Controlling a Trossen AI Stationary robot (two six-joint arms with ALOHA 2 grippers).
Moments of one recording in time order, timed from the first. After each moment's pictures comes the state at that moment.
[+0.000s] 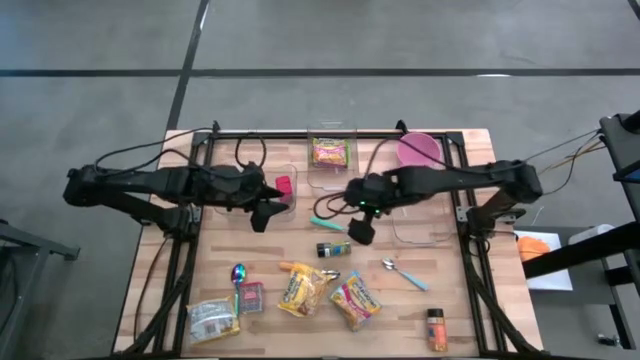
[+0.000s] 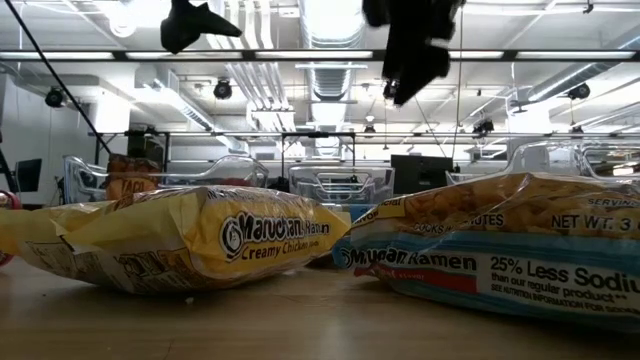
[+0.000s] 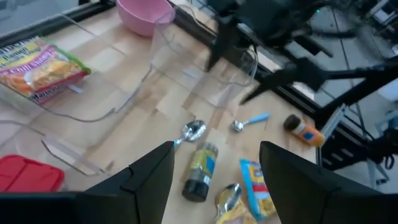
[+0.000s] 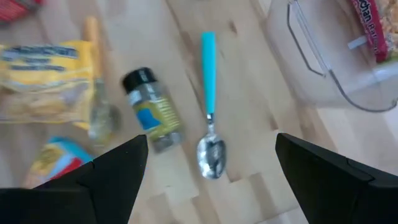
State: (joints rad) left arm -0.05 1.06 1.01 -0.48 -0.15 -0.60; right arm 0.04 1.62 1.45 -0.95 0.08 0.43
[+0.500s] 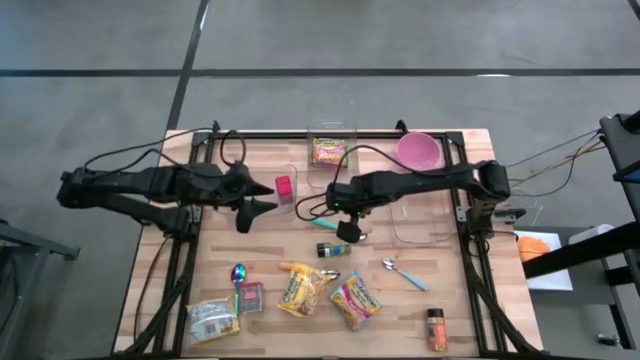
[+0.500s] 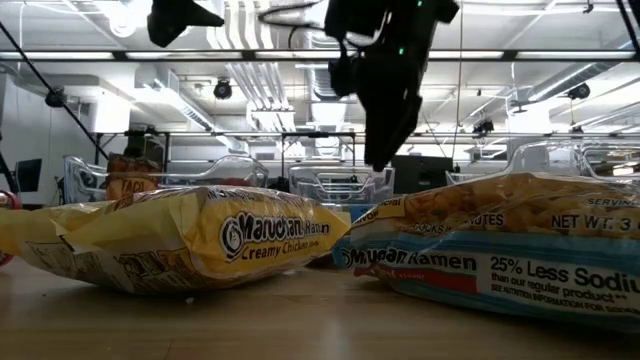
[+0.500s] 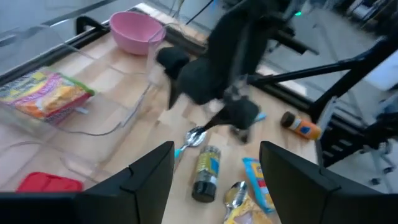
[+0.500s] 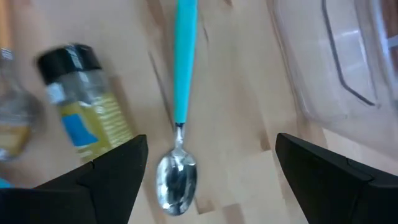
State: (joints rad) left arm -0.06 0.91 0.93 -0.46 -0.14 -0.48; right arm -0.04 1.85 1.45 -0.88 0.07 0.26
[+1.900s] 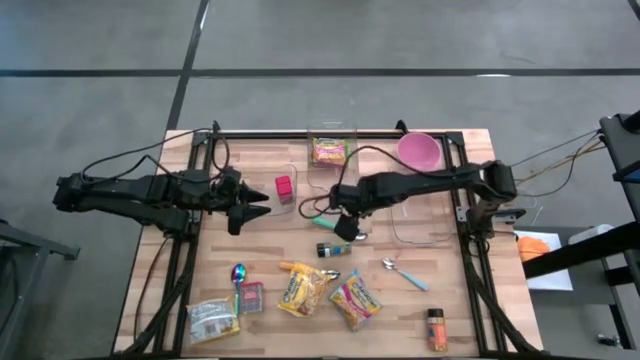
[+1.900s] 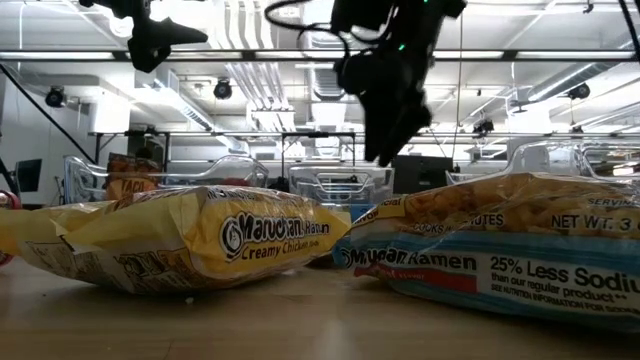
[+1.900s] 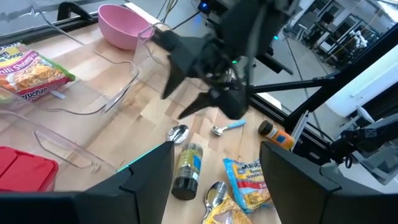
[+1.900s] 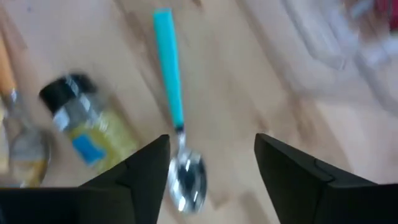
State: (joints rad) left arm -0.06 0.76 0.71 -0.30 -0.10 -0.58; right arm 0.00 1.80 1.42 -0.88 0.13 0.50
